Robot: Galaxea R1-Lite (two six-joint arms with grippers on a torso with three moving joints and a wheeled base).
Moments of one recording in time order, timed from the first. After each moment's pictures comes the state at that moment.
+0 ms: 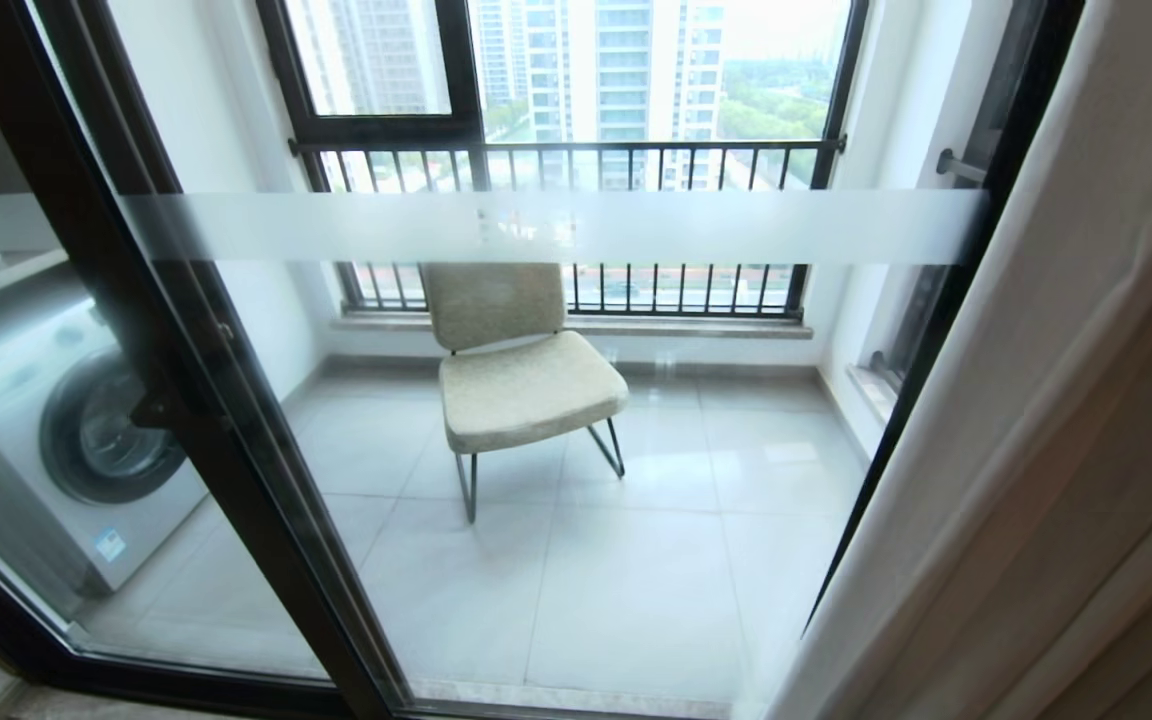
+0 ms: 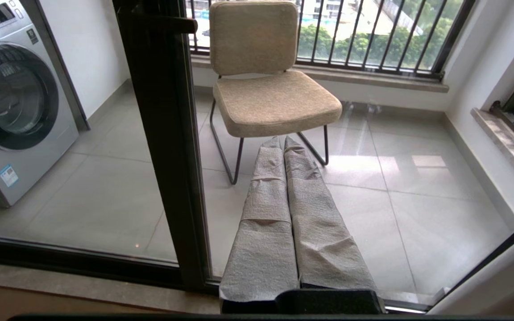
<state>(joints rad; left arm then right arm) 0.00 0.00 0.00 0.00 0.04 -0.07 -0.19 1.34 -0.98 -0.49 -0.09 0.01</state>
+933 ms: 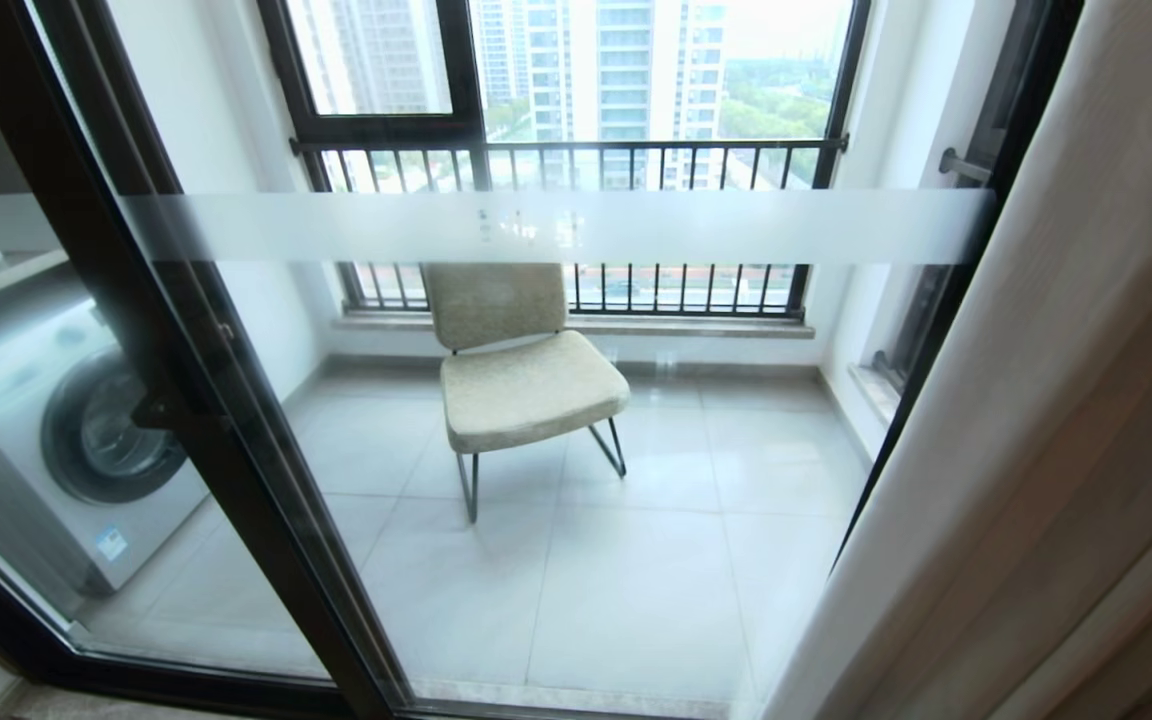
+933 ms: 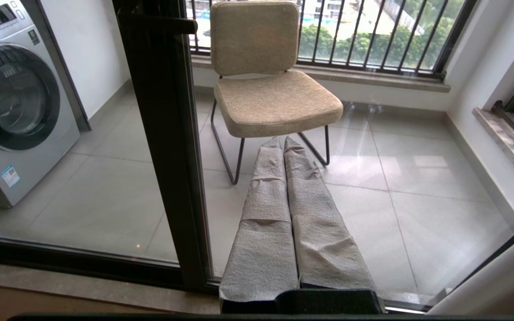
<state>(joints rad) 0.01 0.00 0.00 -0.01 0.04 -0.07 -0.19 1.25 -0.98 -0.43 -0.14 0.00</state>
